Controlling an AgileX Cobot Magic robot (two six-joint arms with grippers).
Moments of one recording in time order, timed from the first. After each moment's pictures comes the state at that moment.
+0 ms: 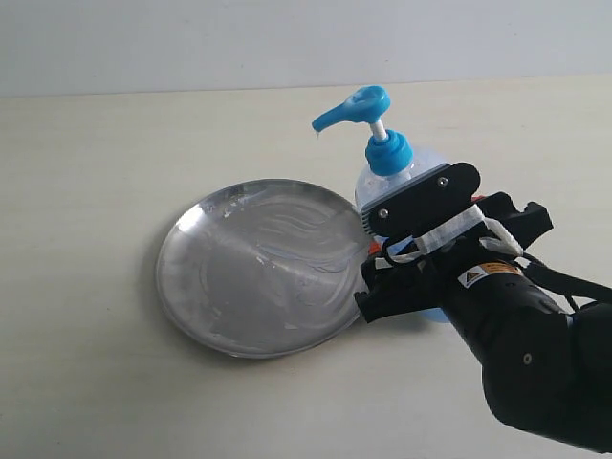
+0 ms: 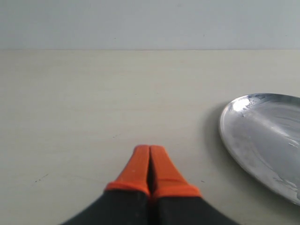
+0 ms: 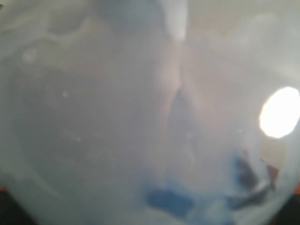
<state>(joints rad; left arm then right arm) -0.13 0.01 0.00 0.06 0.36 -0.09 0.98 1.67 -0.45 1.15 -0.82 -0.87</state>
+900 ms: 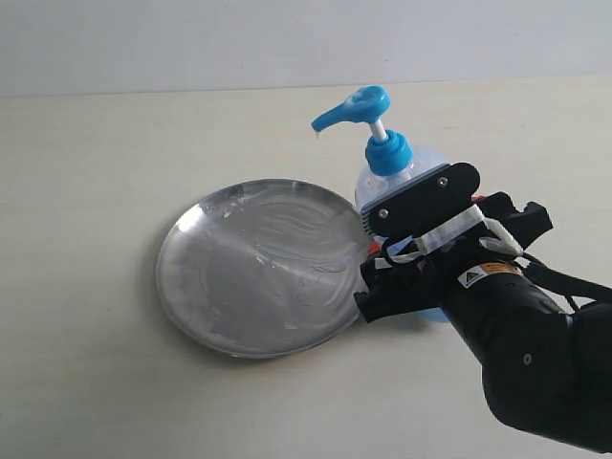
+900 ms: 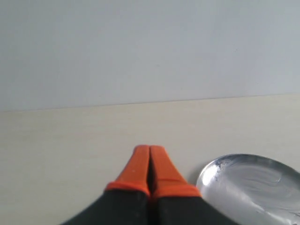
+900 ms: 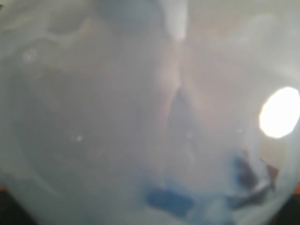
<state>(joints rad) -0.20 0.37 -0.43 0.07 0.37 -0.09 0.98 1.67 -0.45 1.15 -0.82 -0.87</state>
